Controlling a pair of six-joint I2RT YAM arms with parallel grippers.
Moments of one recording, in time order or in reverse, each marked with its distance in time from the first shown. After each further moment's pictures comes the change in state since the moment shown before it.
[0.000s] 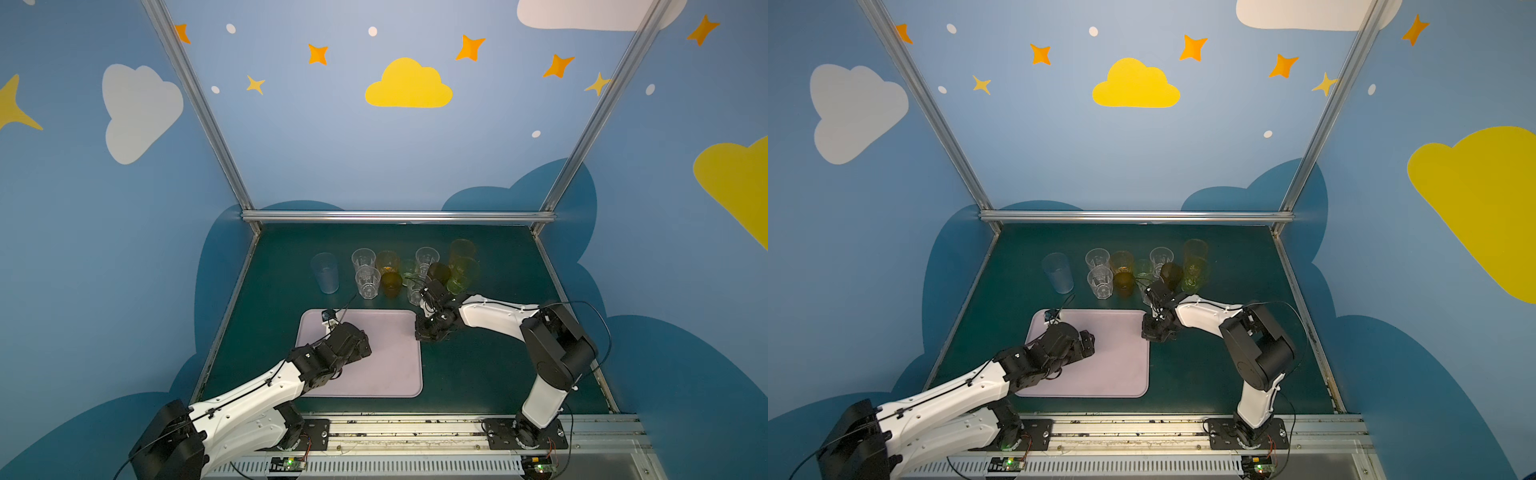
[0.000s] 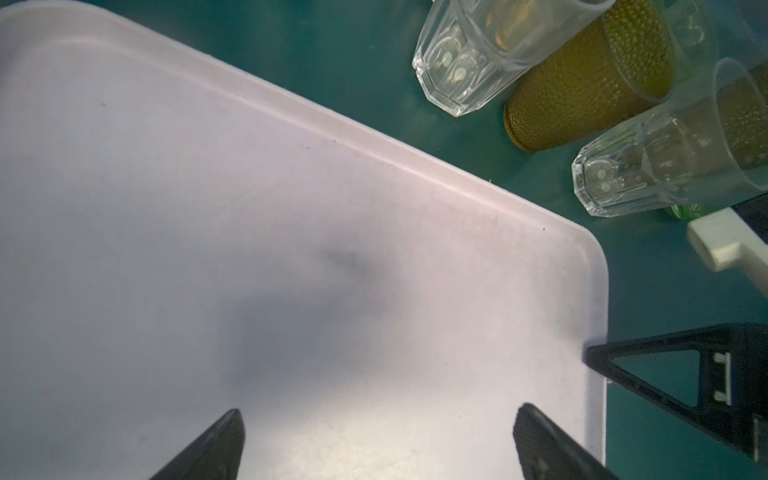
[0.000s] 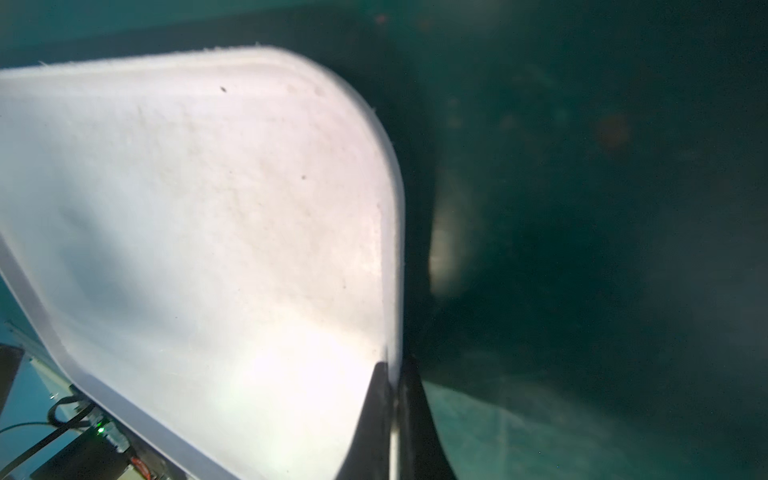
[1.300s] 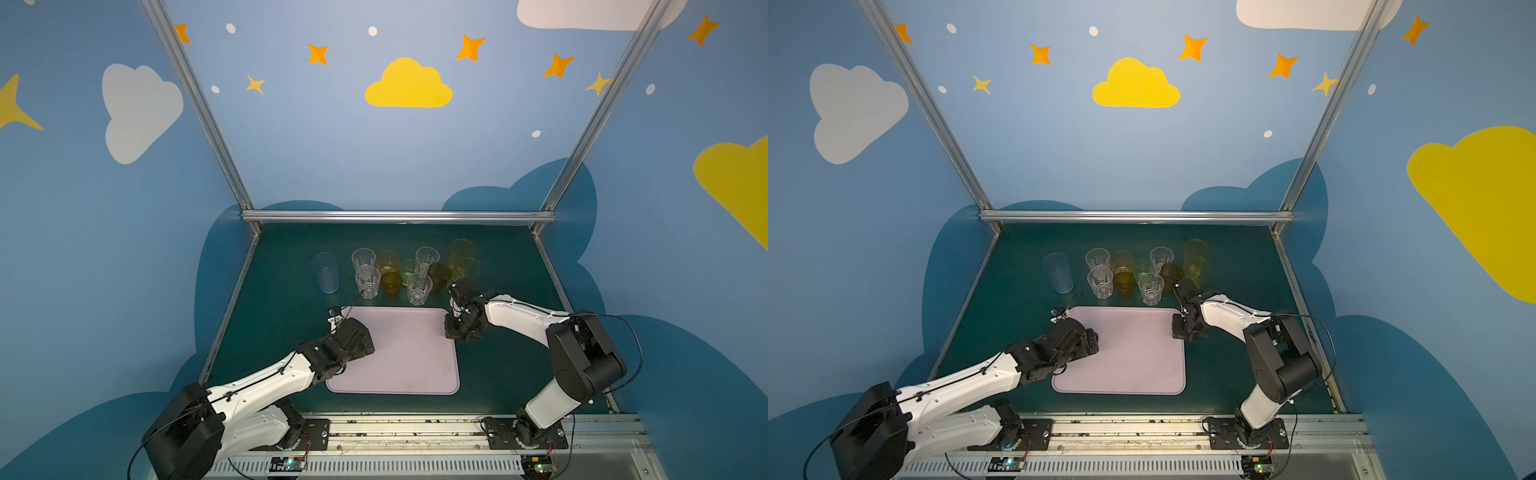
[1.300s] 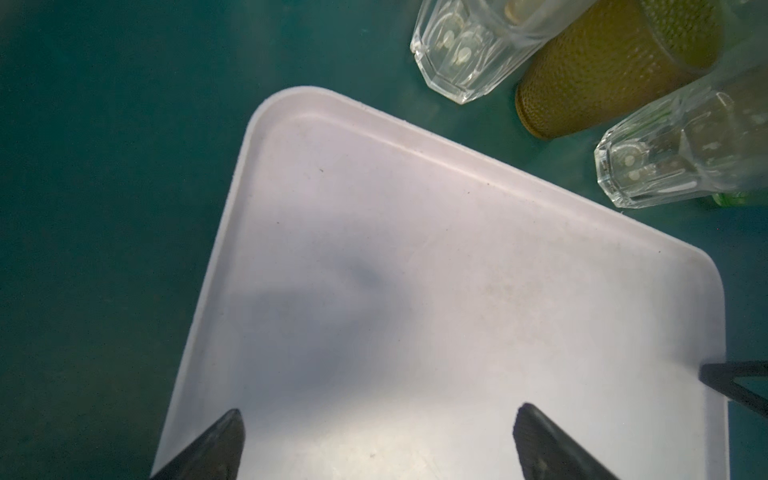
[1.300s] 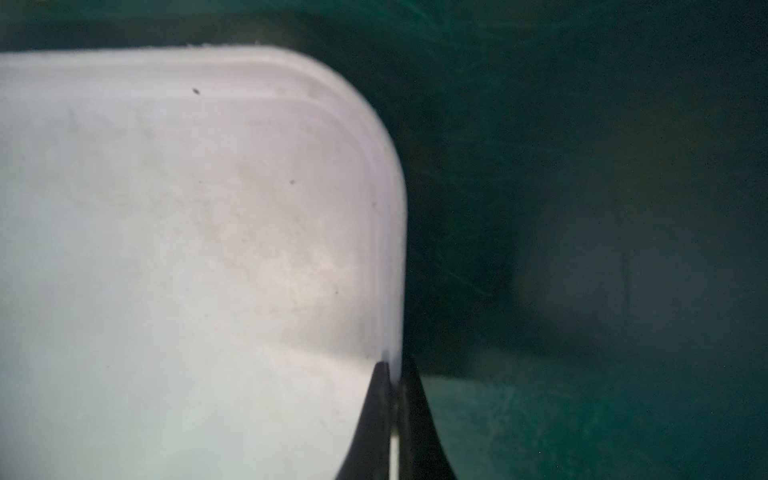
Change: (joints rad) left arm 0.018 0.118 0.030 0.044 0.010 0.044; right arm -0.178 -0.130 -0.099 -0.147 0.190 -0.233
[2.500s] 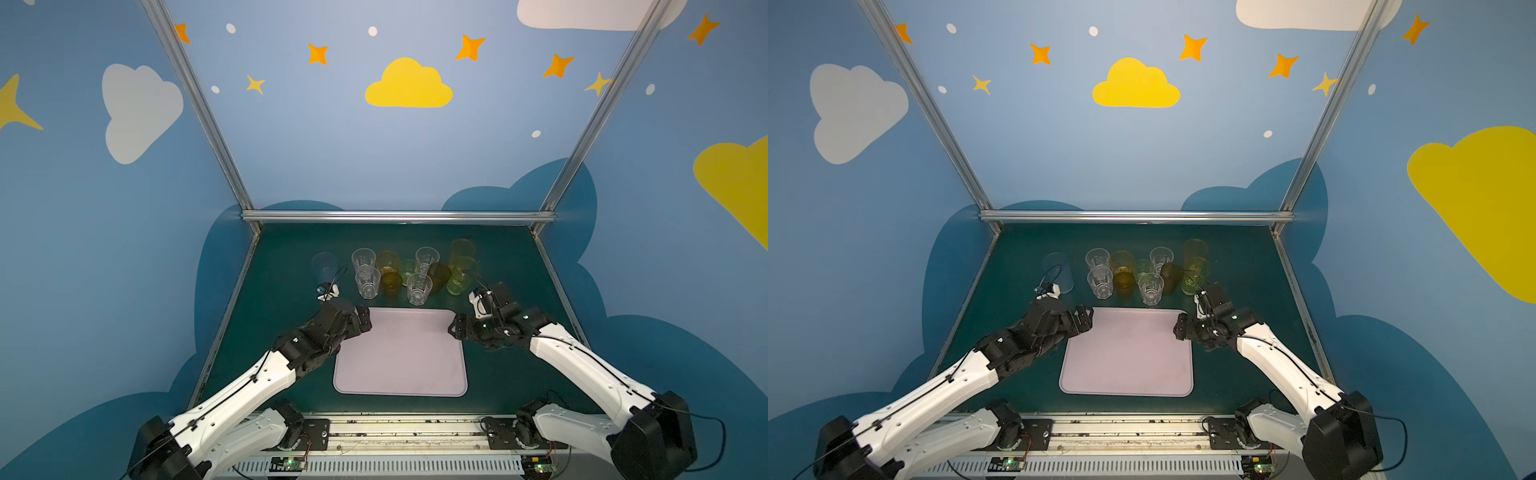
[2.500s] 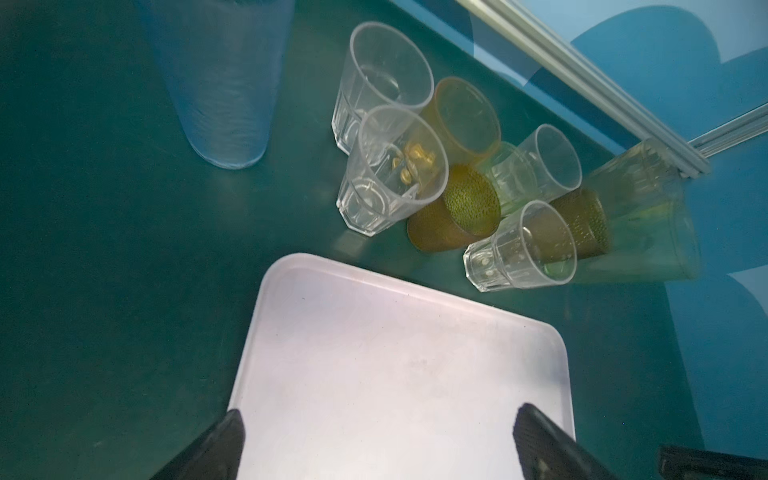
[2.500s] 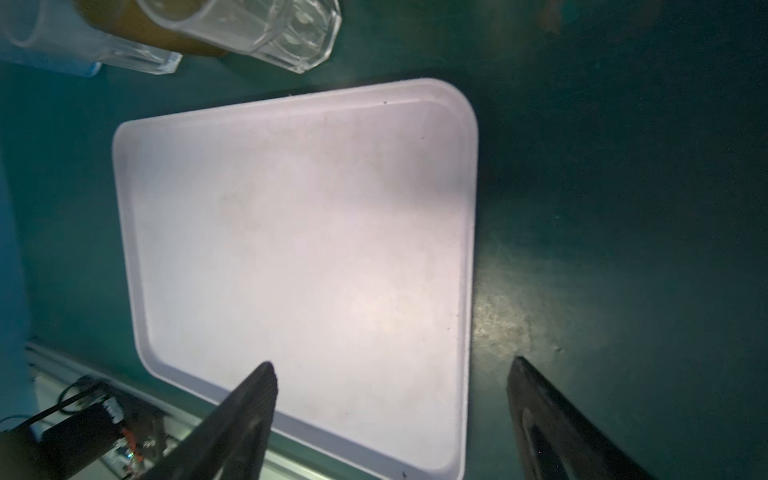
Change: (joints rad) left arm 0.109 -0.174 0.197 -0.111 0.015 0.110; right arm -0.016 -0.525 -0.125 -0.066 -0.152 0.111
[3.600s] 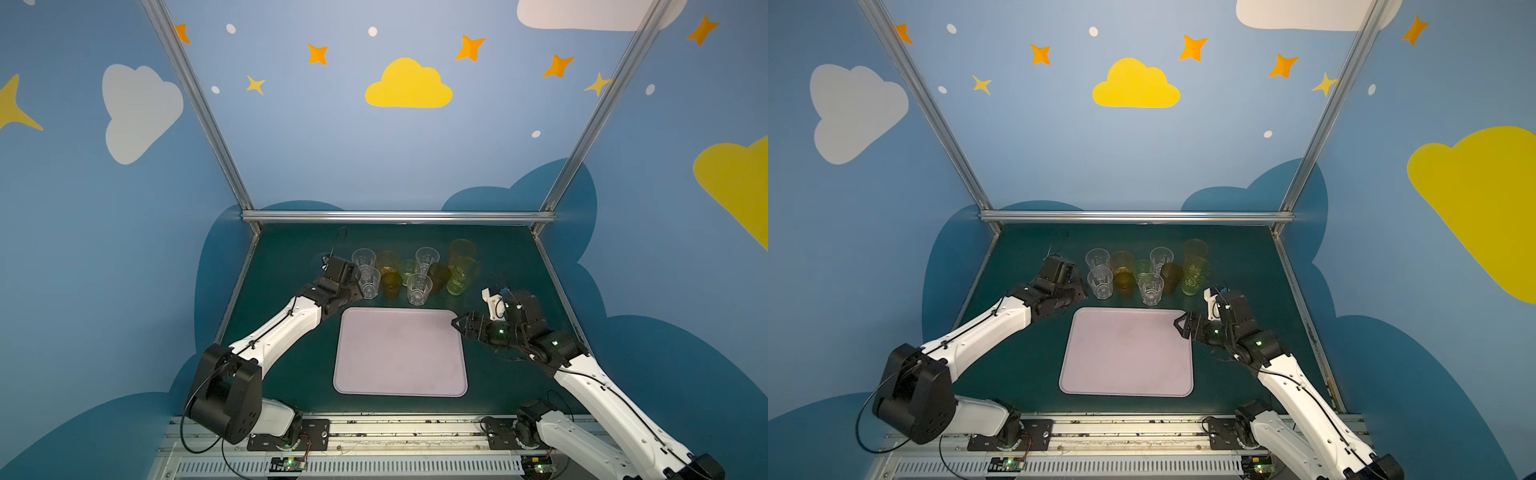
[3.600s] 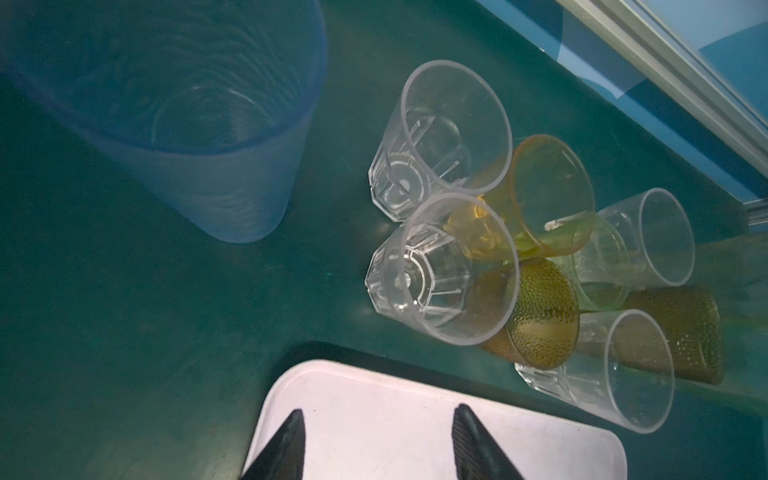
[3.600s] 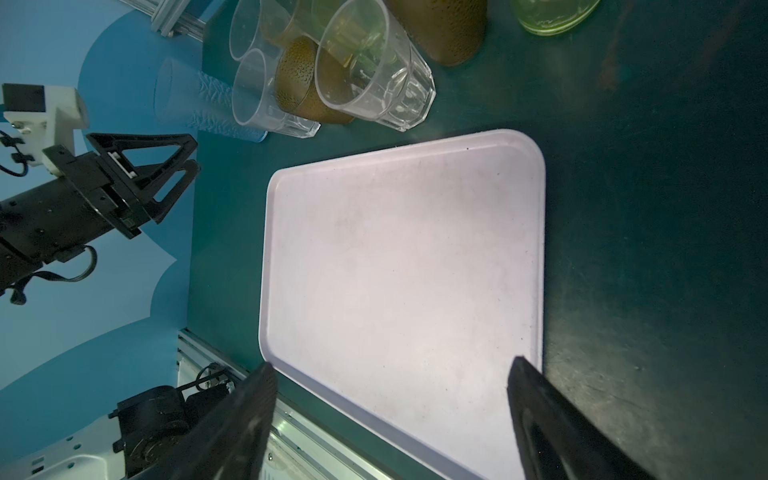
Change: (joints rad) left arm 0.246 0.517 0.307 0.057 0.155 0.118; right arm -0.050 -0.254 -0.080 0.094 -0.101 0.078
